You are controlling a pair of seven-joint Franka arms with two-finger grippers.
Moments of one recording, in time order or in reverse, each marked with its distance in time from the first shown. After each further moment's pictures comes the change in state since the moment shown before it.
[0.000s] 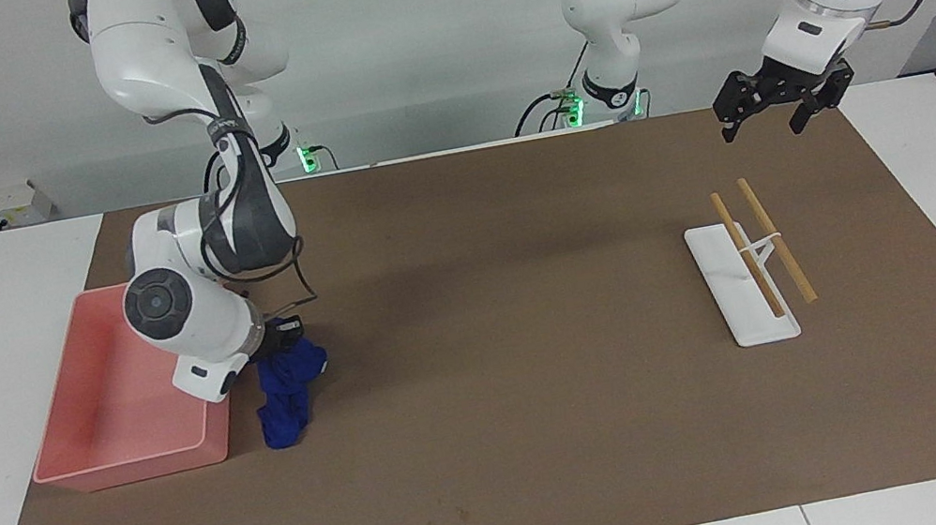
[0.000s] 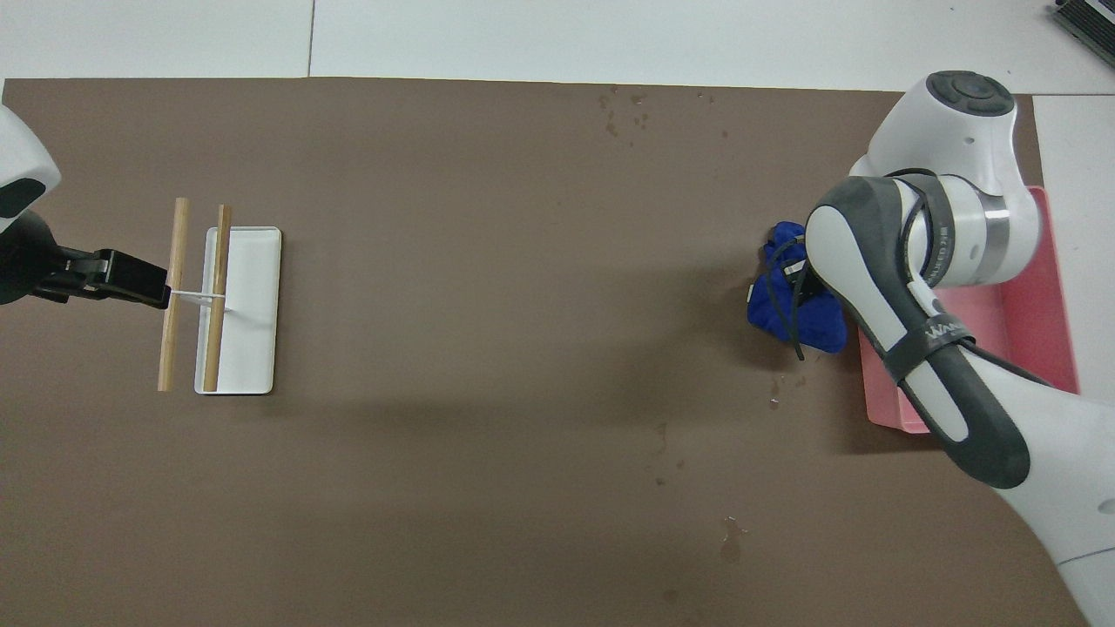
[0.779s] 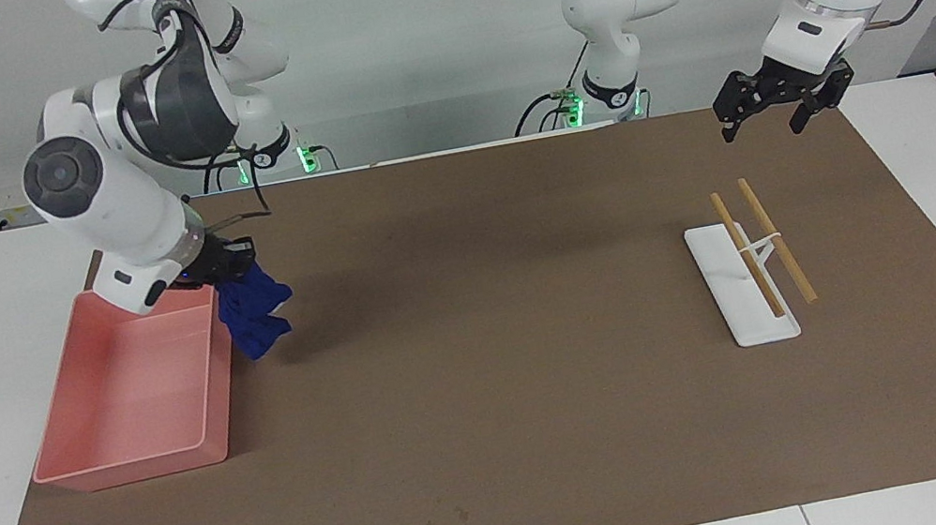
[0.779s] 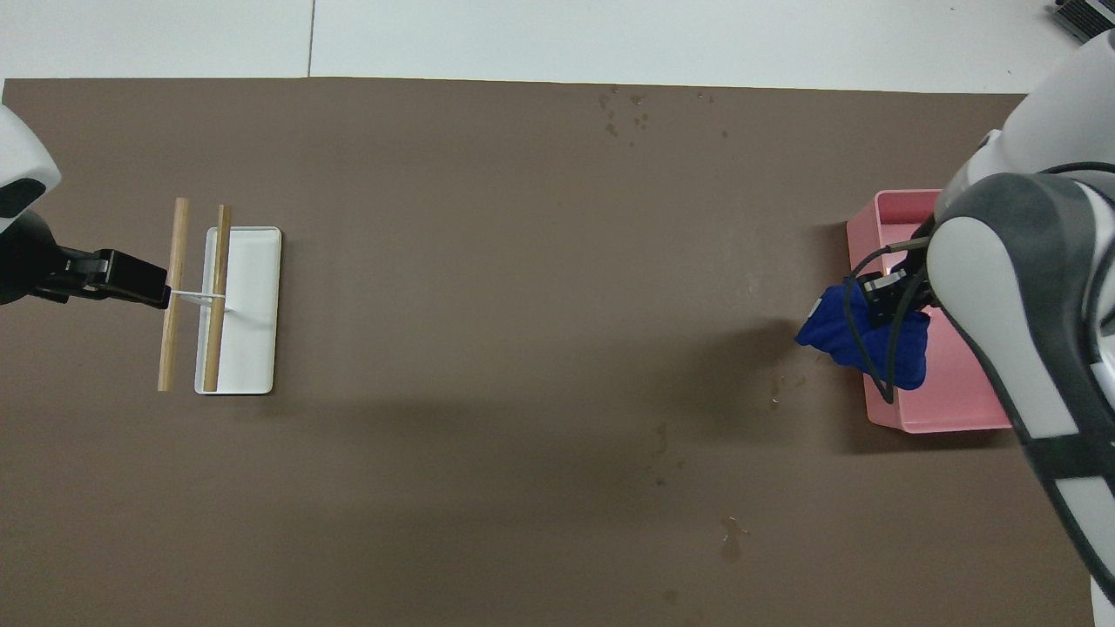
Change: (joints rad) left arm 0.000 0.000 0.000 0.000 0.000 0.000 0.000; right arm -0.012 -0.255 -0.008 0.003 -0.037 -0.205 0.057
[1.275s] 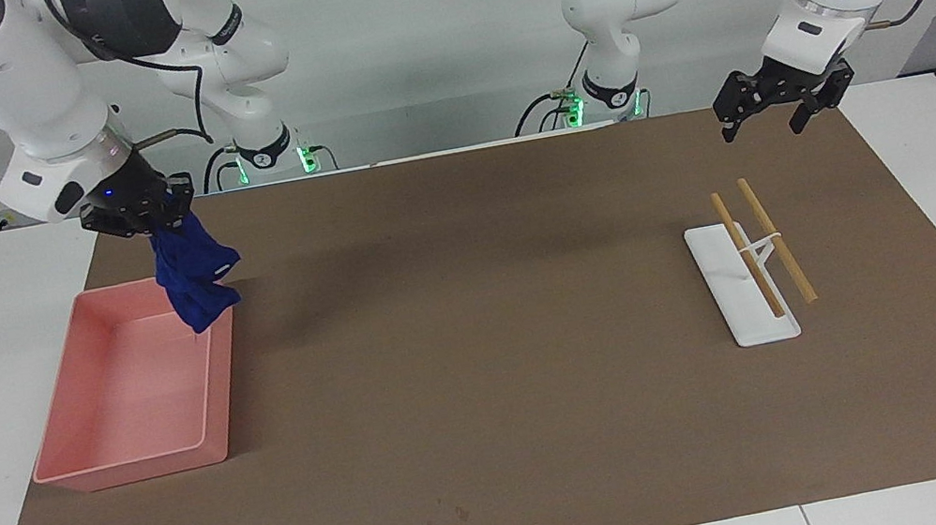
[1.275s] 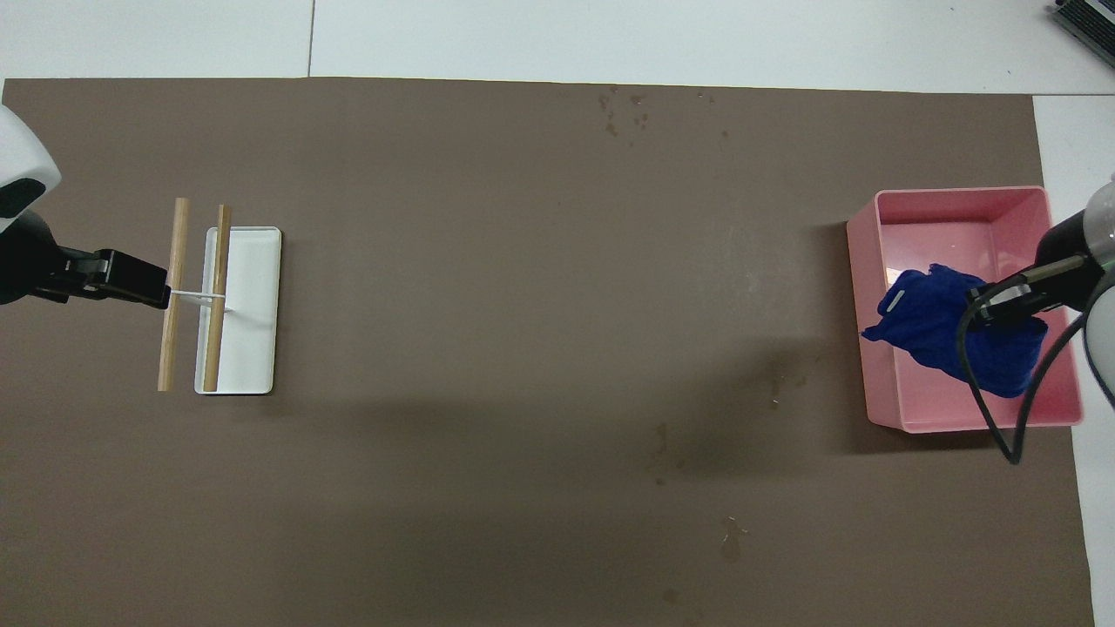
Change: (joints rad) left arm 0.000 0.000 0.000 0.000 0.000 0.000 0.000; right arm -0.016 -0.136 -0.028 0.000 -0.074 -0.004 -0.152
